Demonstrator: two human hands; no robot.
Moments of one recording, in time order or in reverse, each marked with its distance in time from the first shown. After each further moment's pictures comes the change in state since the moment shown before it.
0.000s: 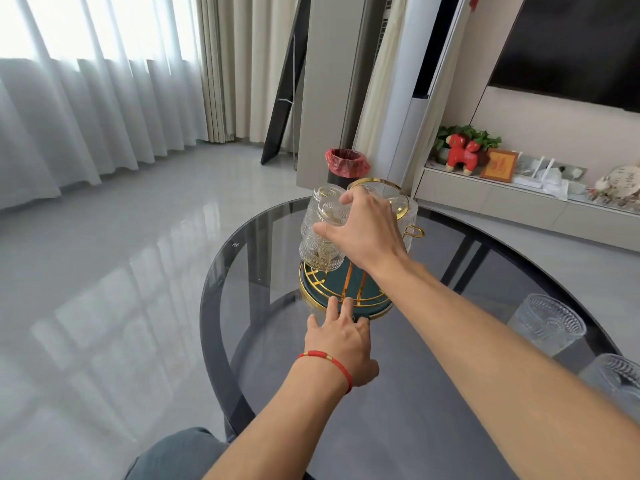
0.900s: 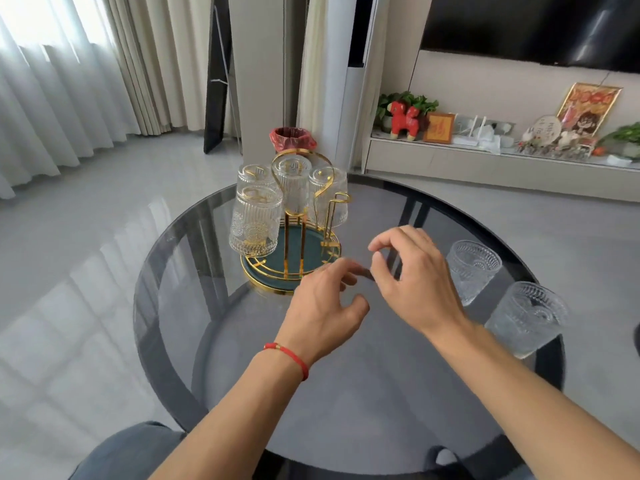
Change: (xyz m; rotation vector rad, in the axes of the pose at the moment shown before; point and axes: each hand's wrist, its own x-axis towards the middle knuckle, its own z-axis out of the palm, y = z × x) left_hand -0.009 0.046 -0.007 -0.688 0.477 0.271; right_hand -0.134 0.108 -0.070 -0.046 0.191 -0.066
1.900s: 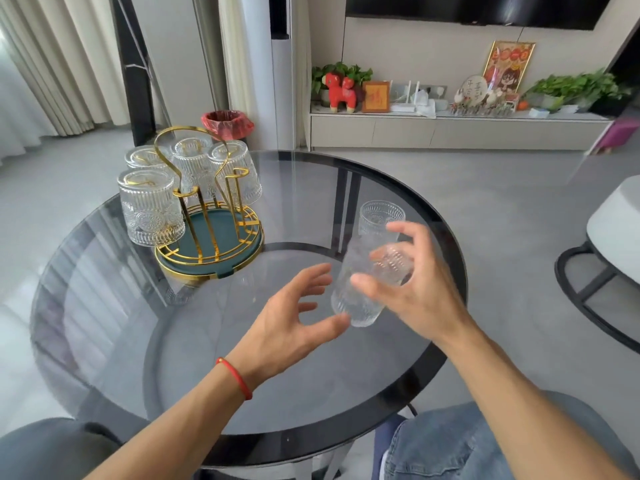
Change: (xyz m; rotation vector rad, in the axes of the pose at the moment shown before) left_hand -0.037 0.026 0.066 -0.262 -0.346 -0.037; right_hand -0.093 0.066 -0.092 0.359 -0.090 0.507
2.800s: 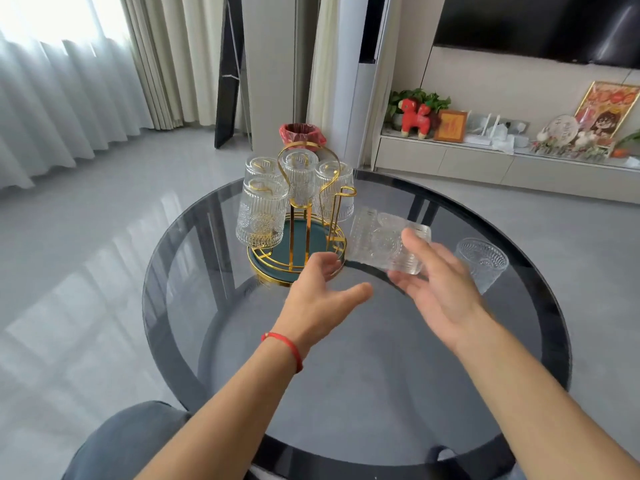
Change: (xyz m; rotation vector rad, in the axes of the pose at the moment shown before) left_hand 0.007 -0.003 -0.078 -0.137 0.354 -0.317; right_hand 0.064 -0.063 0.093 0.882 -0.072 0.408
